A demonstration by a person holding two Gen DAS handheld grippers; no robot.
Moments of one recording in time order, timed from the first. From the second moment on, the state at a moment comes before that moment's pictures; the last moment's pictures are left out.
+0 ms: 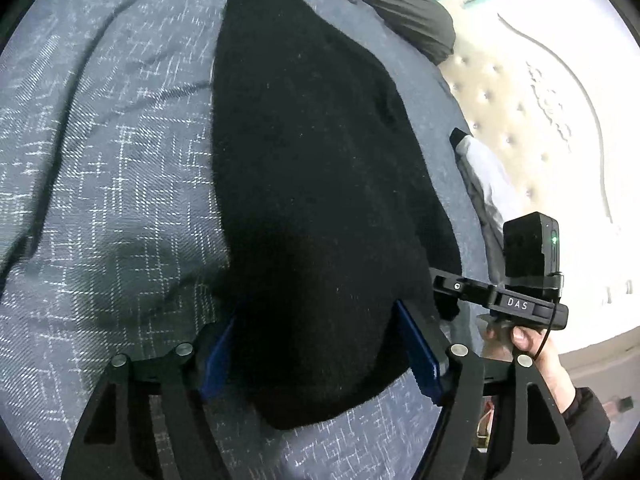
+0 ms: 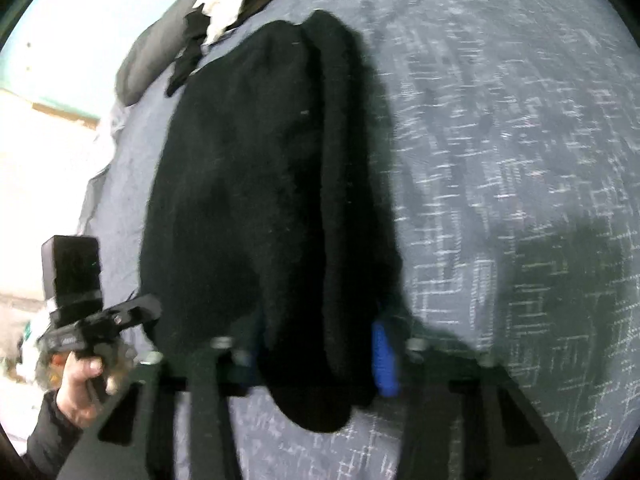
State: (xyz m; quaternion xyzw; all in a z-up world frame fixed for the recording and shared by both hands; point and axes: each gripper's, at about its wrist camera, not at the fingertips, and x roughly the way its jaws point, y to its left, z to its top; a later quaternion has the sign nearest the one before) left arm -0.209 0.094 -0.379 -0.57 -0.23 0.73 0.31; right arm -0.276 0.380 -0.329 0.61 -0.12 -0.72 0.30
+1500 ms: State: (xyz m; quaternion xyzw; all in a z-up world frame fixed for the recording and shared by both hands) left arm -0.241 0.162 -0.209 -0.48 -0.21 0.77 0.36; right arm -0.302 0.409 -0.143 0.50 -0.10 -0.78 0.37
